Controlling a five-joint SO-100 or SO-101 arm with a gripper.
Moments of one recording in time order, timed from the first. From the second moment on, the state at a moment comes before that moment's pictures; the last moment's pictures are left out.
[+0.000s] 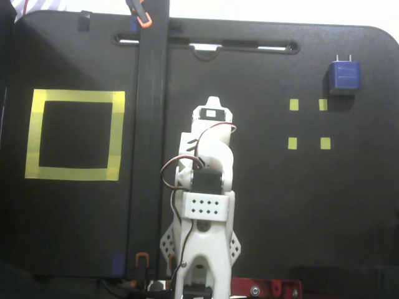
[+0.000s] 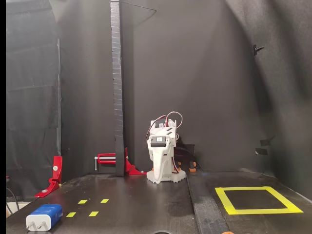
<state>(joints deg) 1.1 189.3 179.8 43.9 -0.8</state>
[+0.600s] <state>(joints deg) 1.1 189.3 179.8 35.6 -2.7</state>
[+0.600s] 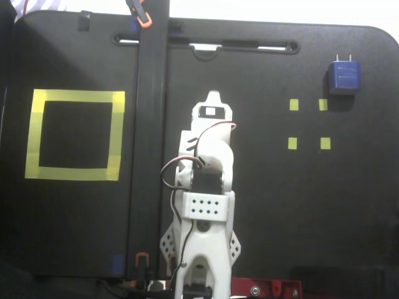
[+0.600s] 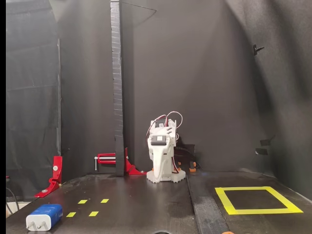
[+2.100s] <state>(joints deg) 28.5 189.3 179.8 6.2 -2.7</state>
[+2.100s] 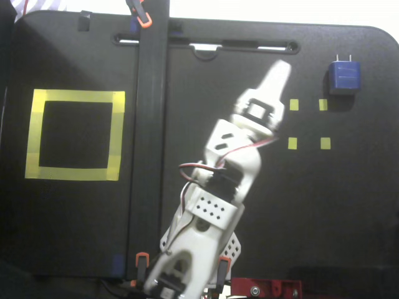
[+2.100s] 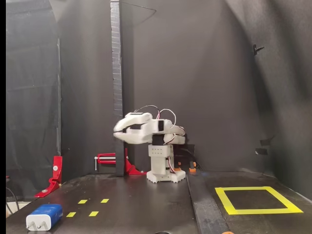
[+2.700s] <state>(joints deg) 43.8 189.3 179.8 9.8 -2.7</state>
